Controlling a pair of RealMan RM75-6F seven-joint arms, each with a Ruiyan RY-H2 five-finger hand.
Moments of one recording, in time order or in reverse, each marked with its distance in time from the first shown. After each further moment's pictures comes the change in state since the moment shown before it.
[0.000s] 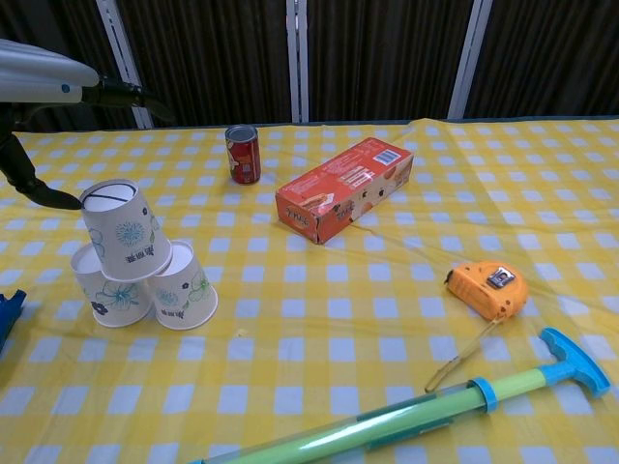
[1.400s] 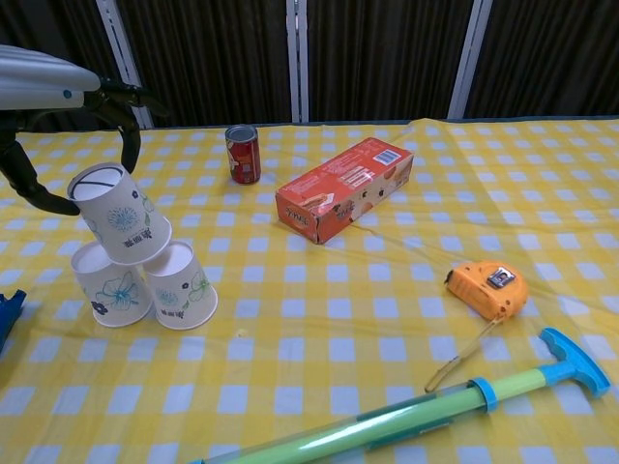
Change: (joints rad) left arm -0.005 -0.041 0.037 0.073 0.077 0.013 -0.061; right arm 0.014 -0.003 -0.008 -0.014 0.000 -0.014 -0.016
